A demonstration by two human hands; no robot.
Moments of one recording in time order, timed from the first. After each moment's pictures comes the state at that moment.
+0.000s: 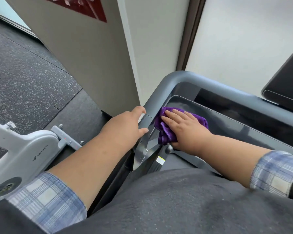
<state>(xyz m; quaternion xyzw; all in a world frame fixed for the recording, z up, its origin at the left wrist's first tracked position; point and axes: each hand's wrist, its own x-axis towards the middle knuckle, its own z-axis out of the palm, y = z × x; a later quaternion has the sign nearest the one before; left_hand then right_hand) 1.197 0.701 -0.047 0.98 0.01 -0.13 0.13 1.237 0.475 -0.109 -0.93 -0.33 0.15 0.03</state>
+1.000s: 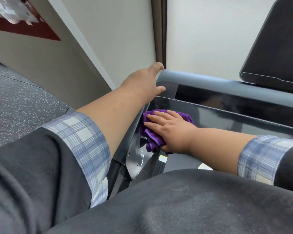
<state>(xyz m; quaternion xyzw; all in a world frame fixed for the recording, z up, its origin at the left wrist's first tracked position) 1.351 0.606 -0.033 0.98 -0.13 -0.07 0.11 1.248 0.467 -0.115 -0.92 -0.35 0.17 0.06</state>
